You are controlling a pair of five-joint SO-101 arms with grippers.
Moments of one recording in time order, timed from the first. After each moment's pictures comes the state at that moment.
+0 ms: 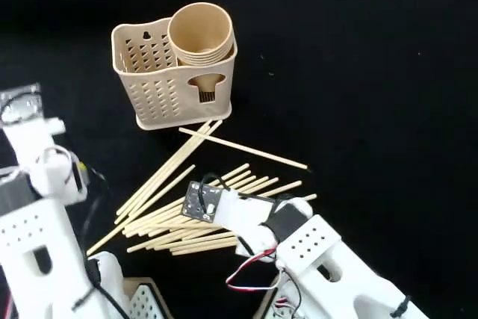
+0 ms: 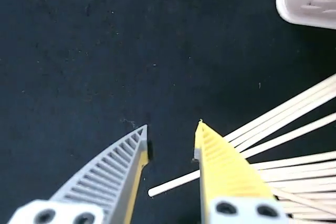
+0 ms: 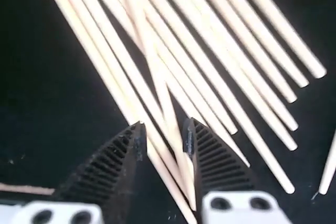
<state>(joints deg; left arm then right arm) -30.2 -56.4 47.3 80.8 -8.8 -38.0 -53.5 77.1 63.8 36.4</state>
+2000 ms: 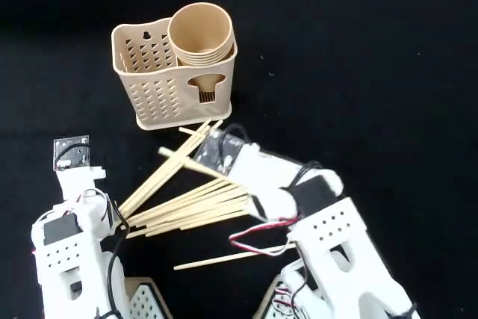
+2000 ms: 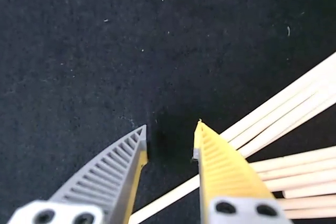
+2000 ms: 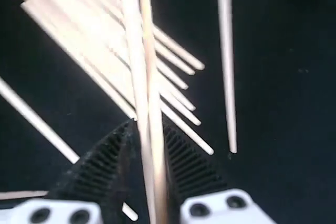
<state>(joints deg) -26.8 -68.9 86.0 56.9 -12.7 -24.6 -51.7 55.6 73.5 38.2</state>
